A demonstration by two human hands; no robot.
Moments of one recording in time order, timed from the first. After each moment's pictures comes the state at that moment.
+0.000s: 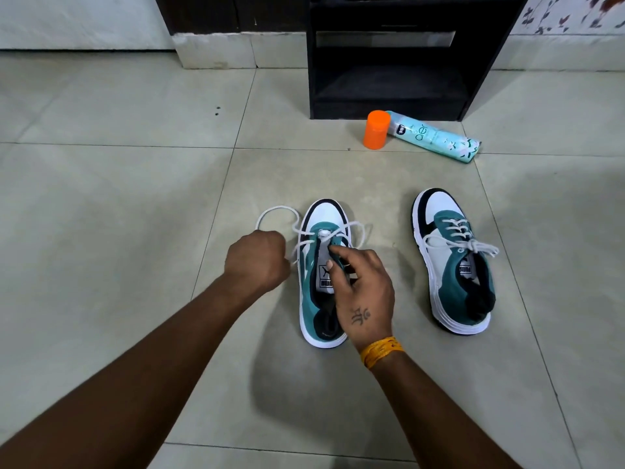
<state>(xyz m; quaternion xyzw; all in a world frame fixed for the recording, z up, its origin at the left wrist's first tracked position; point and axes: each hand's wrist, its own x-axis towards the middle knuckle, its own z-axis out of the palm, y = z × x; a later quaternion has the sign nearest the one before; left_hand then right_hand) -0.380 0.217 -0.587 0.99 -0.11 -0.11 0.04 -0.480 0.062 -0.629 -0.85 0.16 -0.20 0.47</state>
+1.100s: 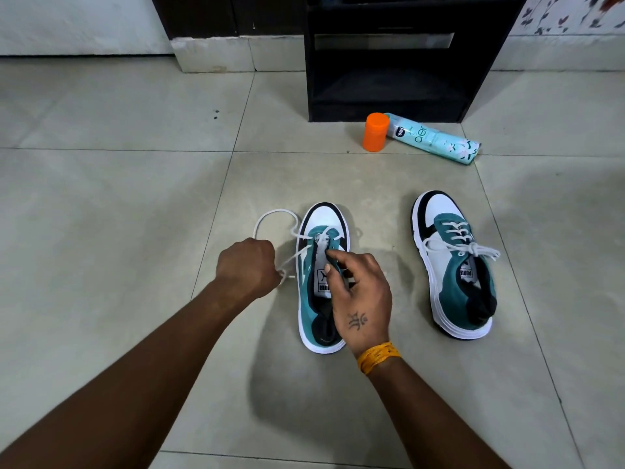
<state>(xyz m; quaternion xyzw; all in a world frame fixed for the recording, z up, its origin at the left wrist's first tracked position) -0.378 0.222 -0.583 0.99 -0.10 -0.14 -0.01 -0.476 0.064 -0.635 -0.84 0.16 -0.21 0.47</state>
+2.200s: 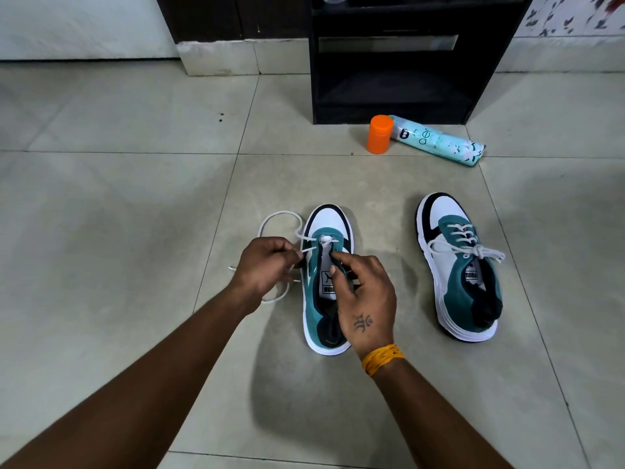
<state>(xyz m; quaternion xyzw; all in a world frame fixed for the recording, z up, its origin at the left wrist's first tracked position) -0.382 0.219 -0.600 0.80 0.06 -0.19 0.57 -0.476 0.064 -0.636 -0.84 0.16 -0.21 0.47</state>
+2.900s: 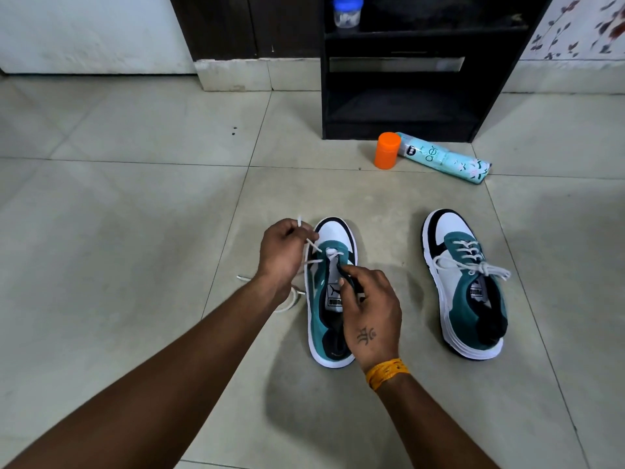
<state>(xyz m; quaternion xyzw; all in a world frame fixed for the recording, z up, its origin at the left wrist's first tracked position) -0.369 0.181 -0.574 0.75 0.13 -0.08 0.65 -0.477 0.065 -0.638 -0.85 0.16 -0.20 0.46</state>
